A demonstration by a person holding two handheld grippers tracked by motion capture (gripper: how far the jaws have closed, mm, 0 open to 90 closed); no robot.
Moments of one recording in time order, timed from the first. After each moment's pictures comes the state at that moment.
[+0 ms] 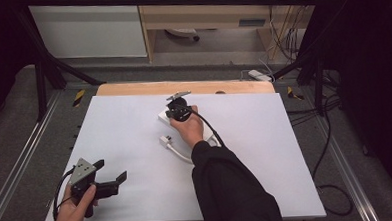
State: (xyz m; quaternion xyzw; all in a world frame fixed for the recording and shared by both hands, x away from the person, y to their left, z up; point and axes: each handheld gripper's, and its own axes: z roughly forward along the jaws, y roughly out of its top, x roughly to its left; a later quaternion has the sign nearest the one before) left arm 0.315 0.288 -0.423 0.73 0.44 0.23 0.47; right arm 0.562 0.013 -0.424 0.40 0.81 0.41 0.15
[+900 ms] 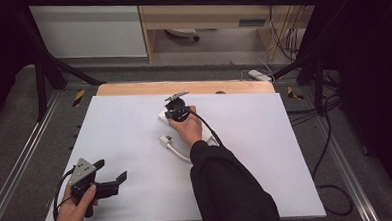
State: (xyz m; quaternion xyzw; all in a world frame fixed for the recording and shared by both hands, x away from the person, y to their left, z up) left arm 0.315 0.288 -0.423 0.73 0.44 0.23 0.47; right arm 0.565 0.018 -0.429 0.40 0.81 0.40 0.15
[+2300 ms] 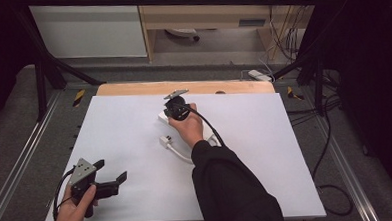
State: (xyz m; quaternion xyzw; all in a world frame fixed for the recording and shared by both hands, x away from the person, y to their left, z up) left arm 0.315 0.288 -0.423 0.73 0.44 0.23 0.47; right arm 0.553 0.015 -0.407 0.38 0.81 0.41 0.17
